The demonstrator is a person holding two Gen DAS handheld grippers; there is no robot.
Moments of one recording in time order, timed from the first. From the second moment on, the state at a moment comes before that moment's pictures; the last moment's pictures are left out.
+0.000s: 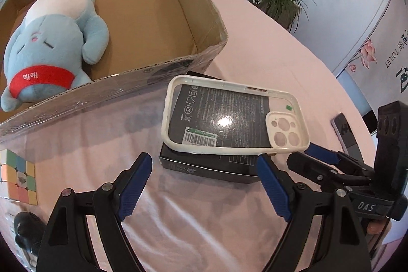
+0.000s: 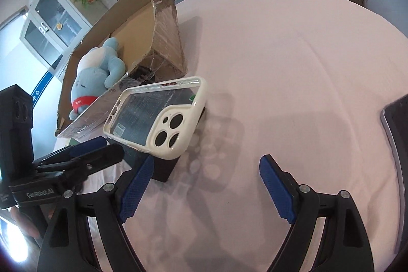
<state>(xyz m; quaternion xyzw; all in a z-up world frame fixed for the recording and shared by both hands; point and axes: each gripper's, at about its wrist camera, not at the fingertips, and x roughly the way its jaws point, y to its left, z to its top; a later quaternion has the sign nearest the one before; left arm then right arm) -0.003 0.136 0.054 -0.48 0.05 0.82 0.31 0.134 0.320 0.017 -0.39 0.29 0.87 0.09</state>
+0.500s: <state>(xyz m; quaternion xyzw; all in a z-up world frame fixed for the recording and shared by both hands) -0.048 0.120 0.050 -0.51 0.01 0.81 0.28 0.117 0.328 0.031 -0.37 0.31 0.87 0.11</state>
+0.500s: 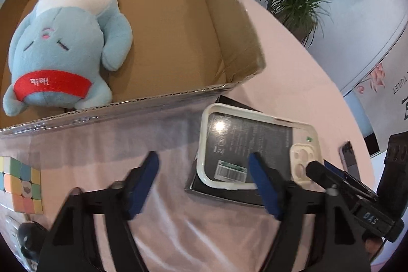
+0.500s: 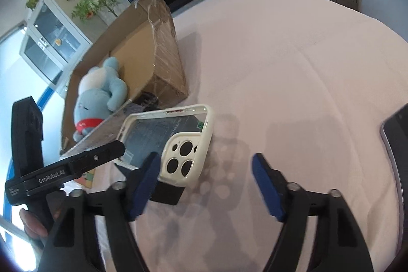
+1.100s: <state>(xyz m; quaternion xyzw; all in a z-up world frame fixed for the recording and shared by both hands) -0.018 0.100 0.055 -0.48 0.01 0.82 0.32 0.124 0.308 0.036 -0.35 0.31 0.88 0.09</state>
